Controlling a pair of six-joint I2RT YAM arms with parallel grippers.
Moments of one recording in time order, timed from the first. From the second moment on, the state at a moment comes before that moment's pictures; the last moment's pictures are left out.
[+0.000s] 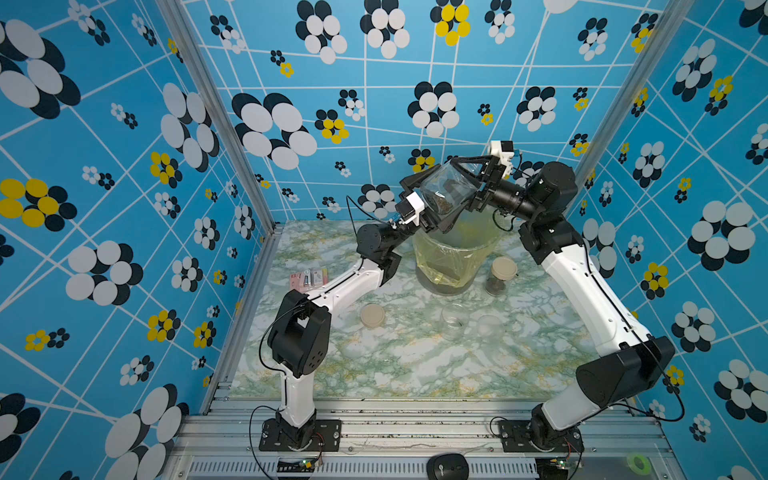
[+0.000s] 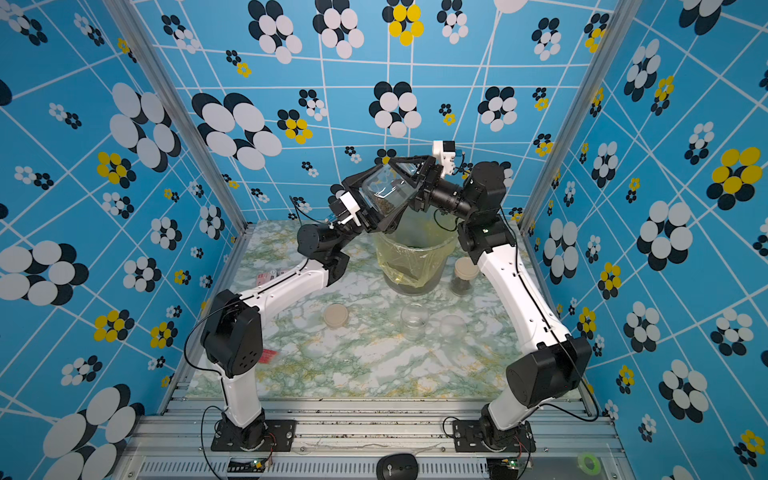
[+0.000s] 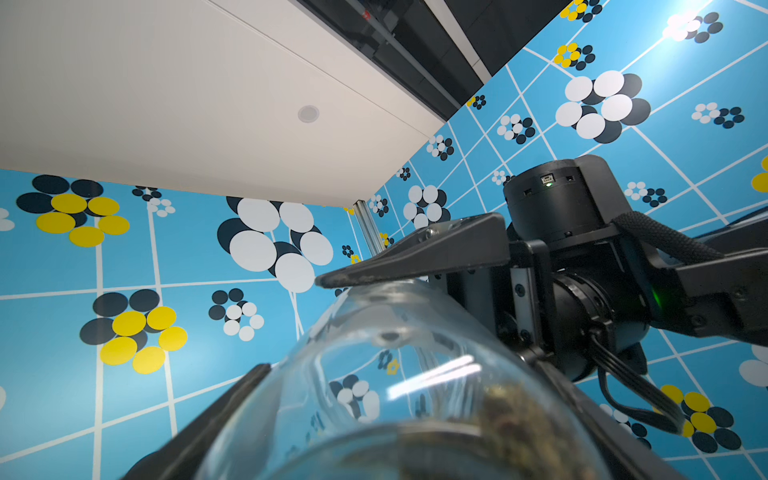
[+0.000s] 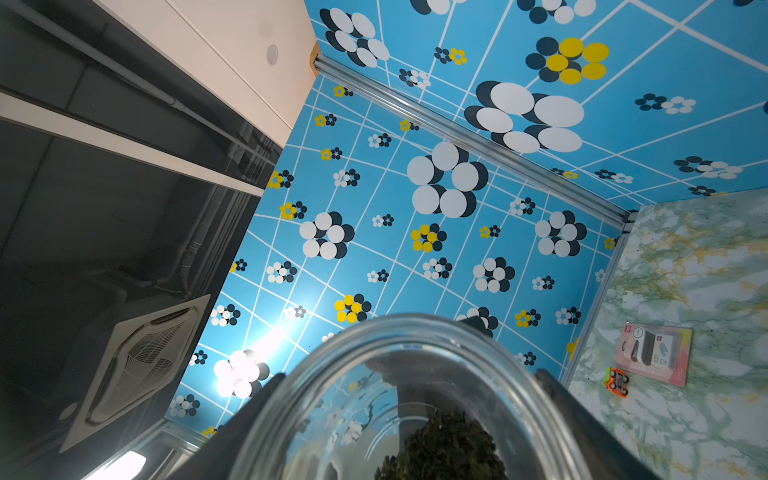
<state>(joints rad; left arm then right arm) -0.60 1.91 1.58 1.27 0.52 0.05 0.30 1.61 1.76 0.13 -0.80 1.32</state>
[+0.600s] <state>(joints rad) -0.60 1.96 1.64 1.28 0.53 -0.01 0.28 1.61 1.73 0.18 -0.78 1.33</state>
